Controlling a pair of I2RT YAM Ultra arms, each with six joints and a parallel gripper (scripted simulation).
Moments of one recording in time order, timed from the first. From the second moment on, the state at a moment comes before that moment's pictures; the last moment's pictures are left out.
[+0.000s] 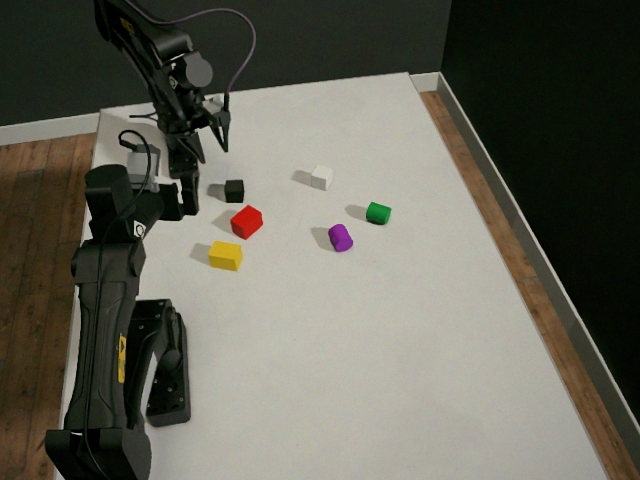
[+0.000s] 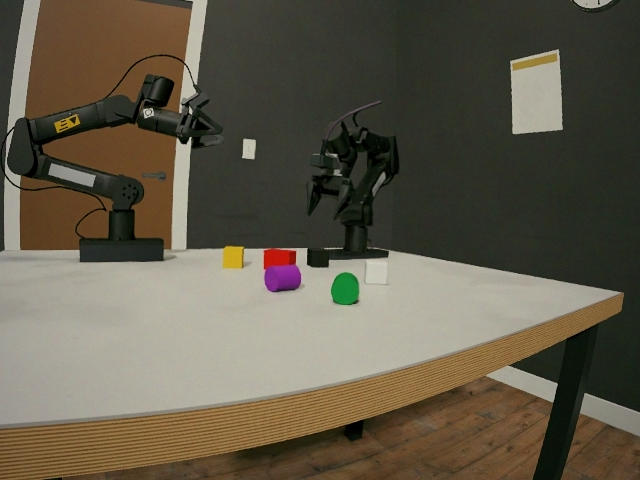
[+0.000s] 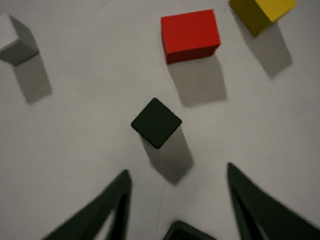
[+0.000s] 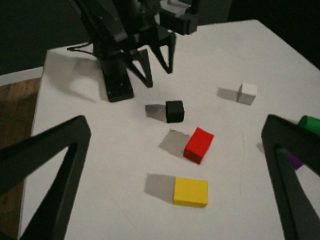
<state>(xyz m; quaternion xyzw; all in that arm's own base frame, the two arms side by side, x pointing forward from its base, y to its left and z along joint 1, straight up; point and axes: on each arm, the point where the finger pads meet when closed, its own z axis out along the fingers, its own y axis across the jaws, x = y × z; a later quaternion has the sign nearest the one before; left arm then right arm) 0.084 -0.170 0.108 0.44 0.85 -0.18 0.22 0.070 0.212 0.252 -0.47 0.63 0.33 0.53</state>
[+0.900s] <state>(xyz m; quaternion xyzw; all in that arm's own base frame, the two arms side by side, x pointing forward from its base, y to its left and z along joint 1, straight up) 0.117 -0.241 0.102 0.72 0.63 -0.24 0.16 0.077 0.188 0.225 -0.39 0.77 0.22 0.46</state>
